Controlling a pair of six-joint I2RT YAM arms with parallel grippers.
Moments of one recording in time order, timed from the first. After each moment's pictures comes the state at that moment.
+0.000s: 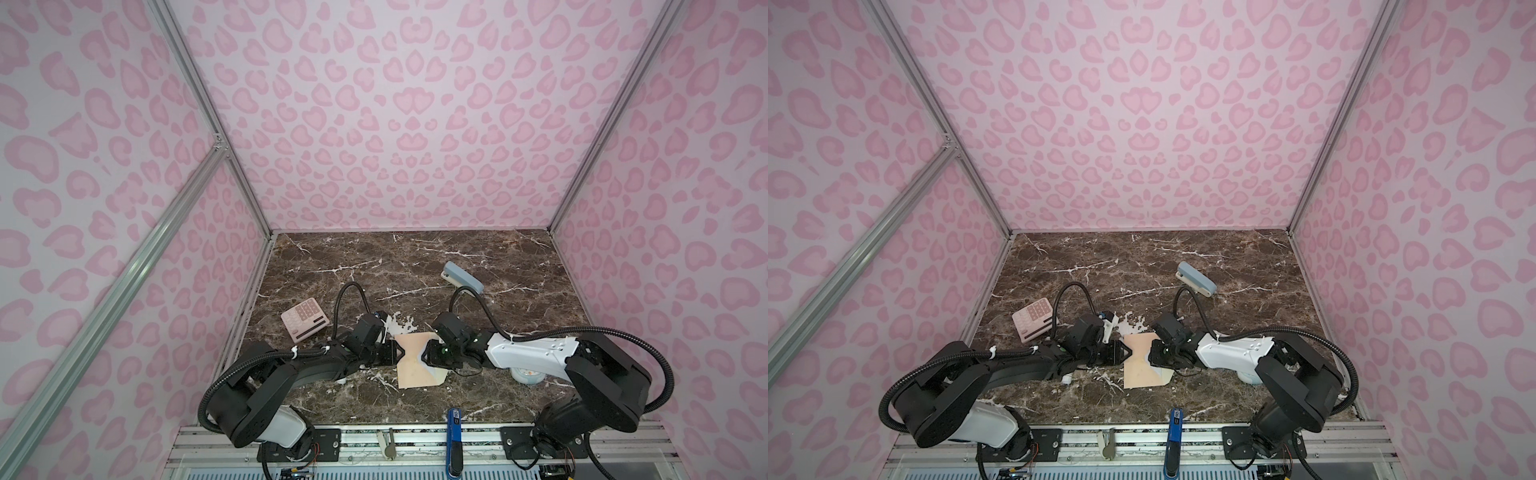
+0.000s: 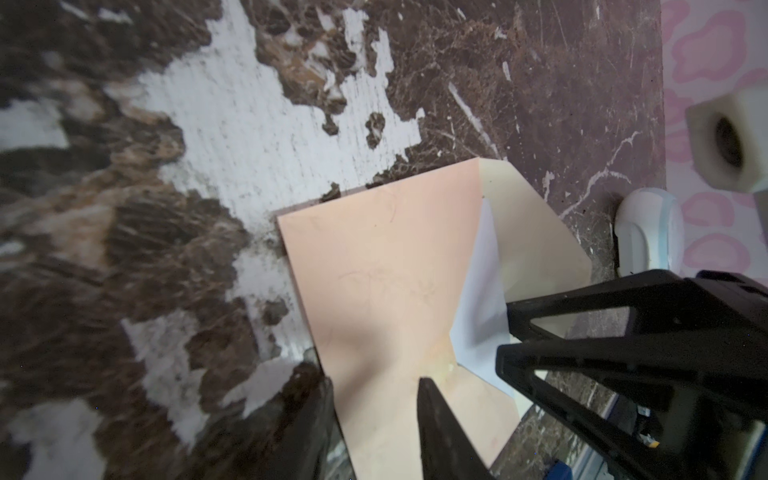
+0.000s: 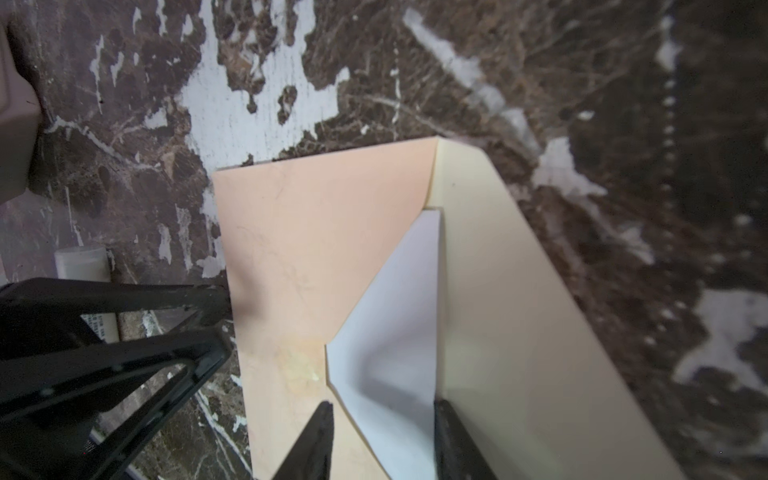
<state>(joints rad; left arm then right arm) -0.70 1.48 0.50 0.11 0.29 -0.69 0.85 1.56 0.74 -0.25 -0.14 0.93</state>
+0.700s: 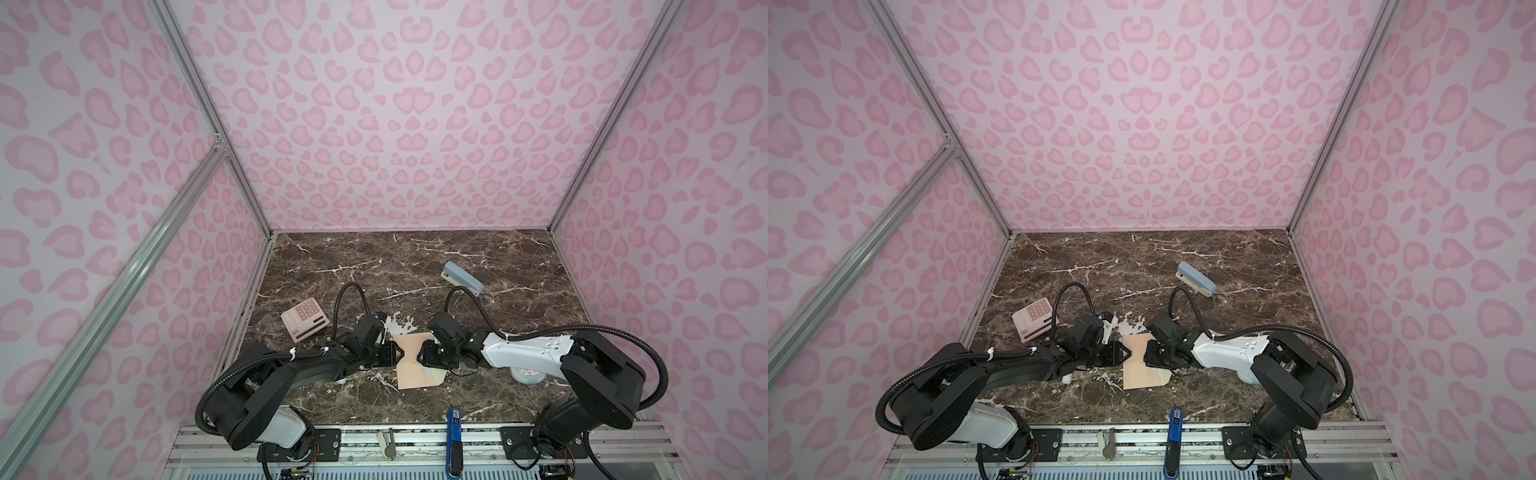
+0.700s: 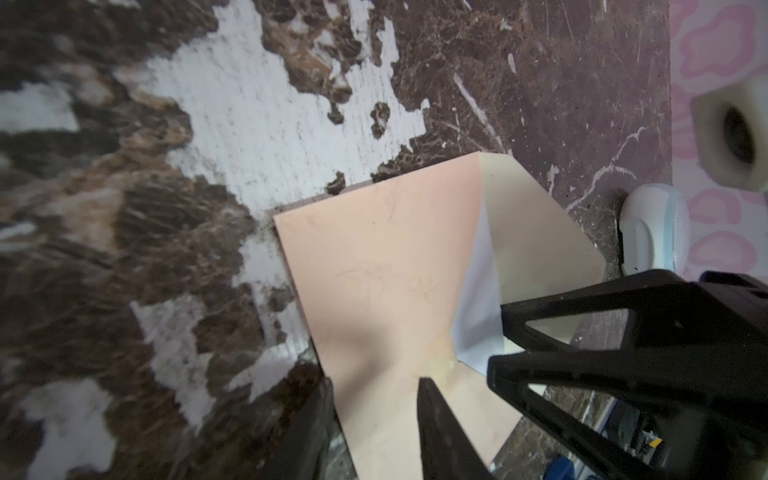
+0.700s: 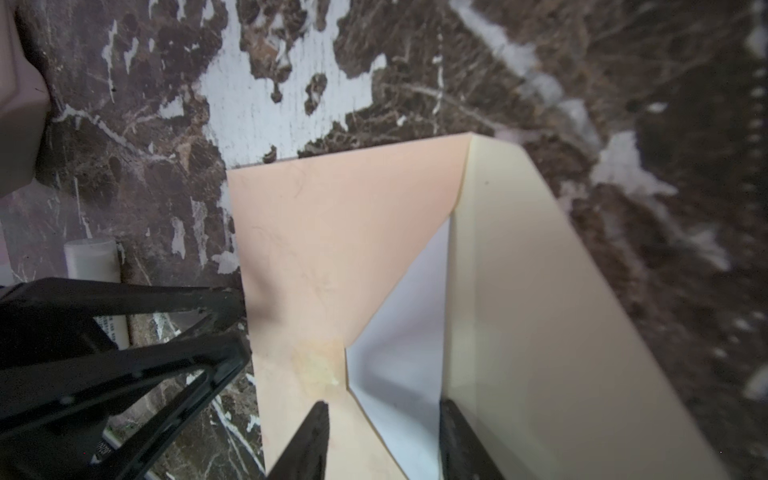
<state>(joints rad) -0.70 1.47 0.50 0.09 0.29 -0.69 0.87 1.59 0.77 -0.25 -0.14 0.93</state>
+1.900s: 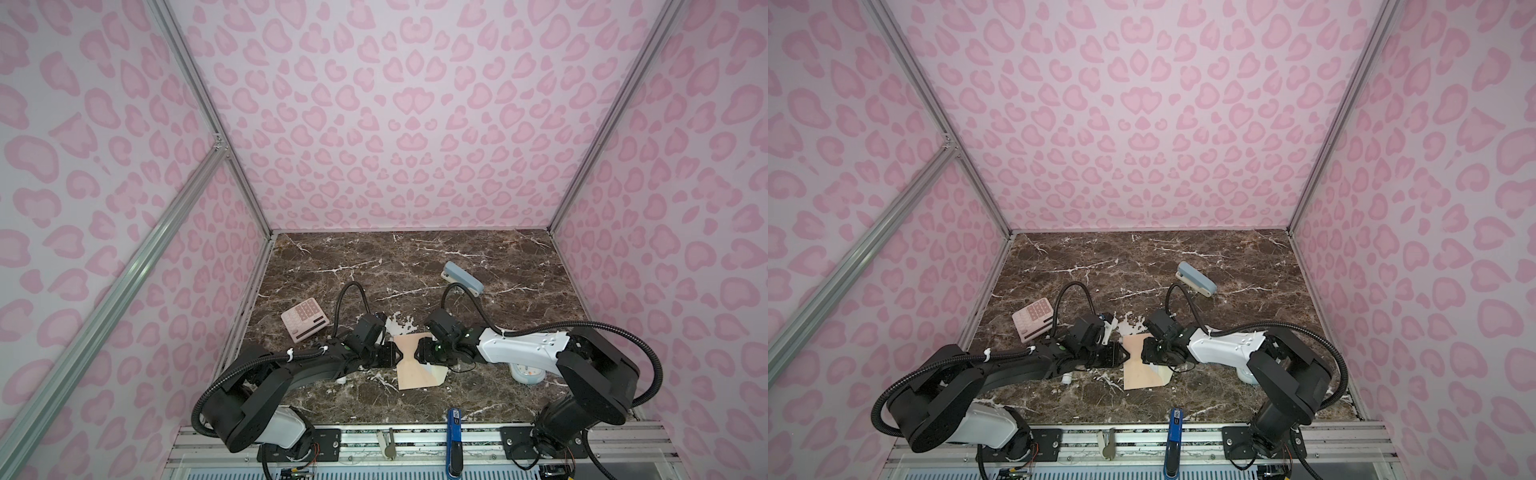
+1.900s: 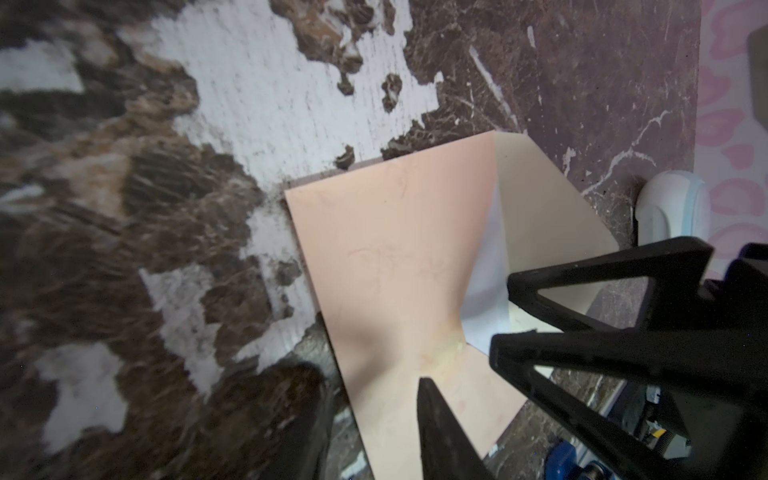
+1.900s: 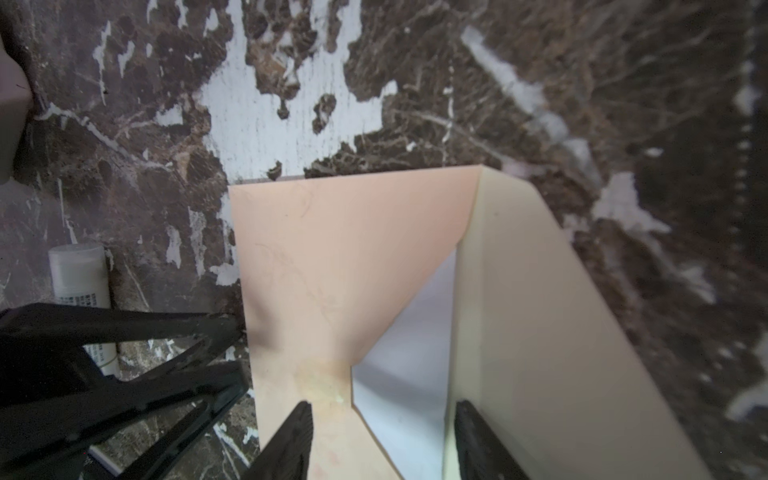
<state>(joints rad) -0.71 1.45 0.53 0.00 0.29 -0.69 0.87 1.62 0.83 -0.31 -0.11 0.89</state>
